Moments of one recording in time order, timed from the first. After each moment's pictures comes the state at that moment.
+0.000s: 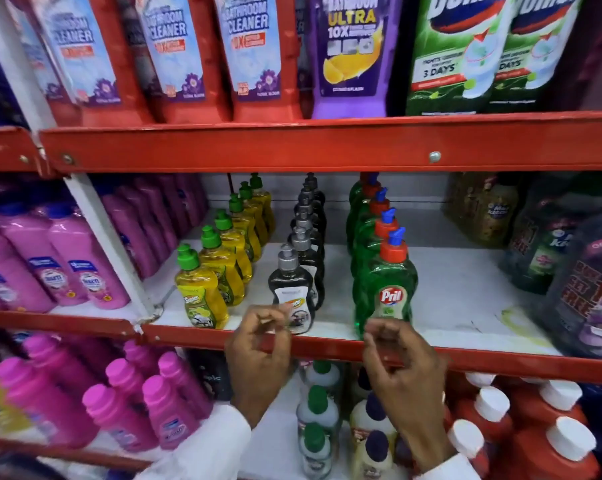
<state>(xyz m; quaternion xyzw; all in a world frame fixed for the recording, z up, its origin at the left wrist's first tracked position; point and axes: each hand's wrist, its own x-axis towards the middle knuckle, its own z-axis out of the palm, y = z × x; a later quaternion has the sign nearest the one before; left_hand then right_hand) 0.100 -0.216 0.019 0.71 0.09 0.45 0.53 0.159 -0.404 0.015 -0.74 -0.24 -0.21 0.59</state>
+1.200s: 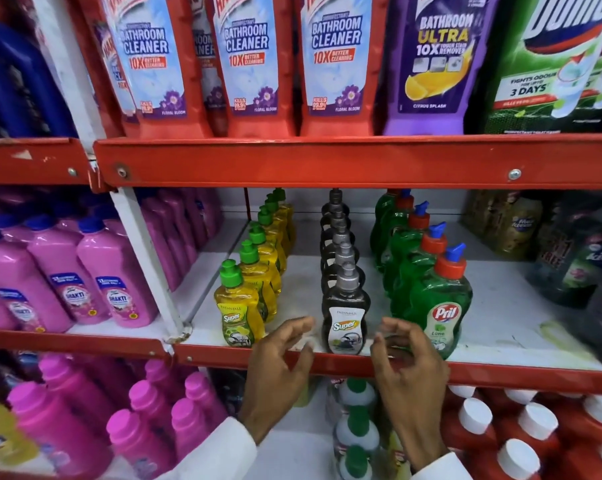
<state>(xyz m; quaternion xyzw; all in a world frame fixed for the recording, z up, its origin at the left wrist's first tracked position) 0.089 -0.151 0.020 0.81 0.04 0.32 0.49 0.148 -0.326 0.019 -0.77 -0.15 -0.23 0.58</state>
